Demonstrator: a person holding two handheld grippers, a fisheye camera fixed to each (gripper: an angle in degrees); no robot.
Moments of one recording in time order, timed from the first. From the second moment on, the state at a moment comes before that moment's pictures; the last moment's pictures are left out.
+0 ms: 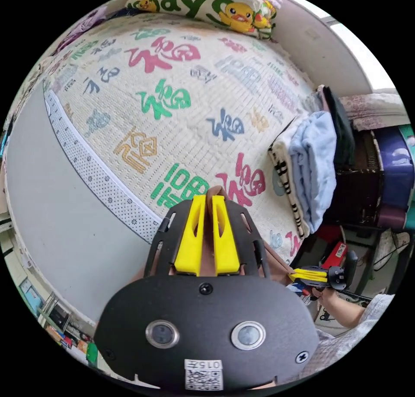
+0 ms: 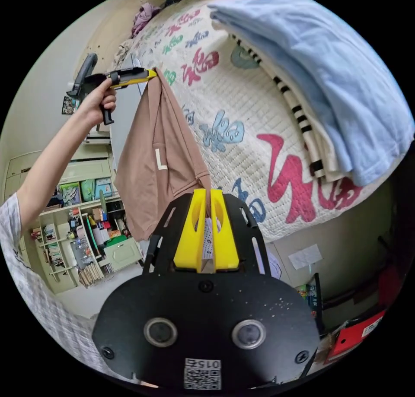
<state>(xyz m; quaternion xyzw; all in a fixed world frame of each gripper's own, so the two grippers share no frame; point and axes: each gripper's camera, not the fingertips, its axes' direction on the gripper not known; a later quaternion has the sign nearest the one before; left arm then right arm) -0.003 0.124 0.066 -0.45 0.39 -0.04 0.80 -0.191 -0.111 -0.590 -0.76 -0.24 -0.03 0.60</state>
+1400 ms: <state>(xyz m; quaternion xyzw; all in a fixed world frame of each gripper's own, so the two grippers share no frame) -0.584 0.585 -0.177 -0.39 0.30 -0.45 0.74 -0.643 -0.037 -0.814 -0.77 -0.41 -0.39 0.28</state>
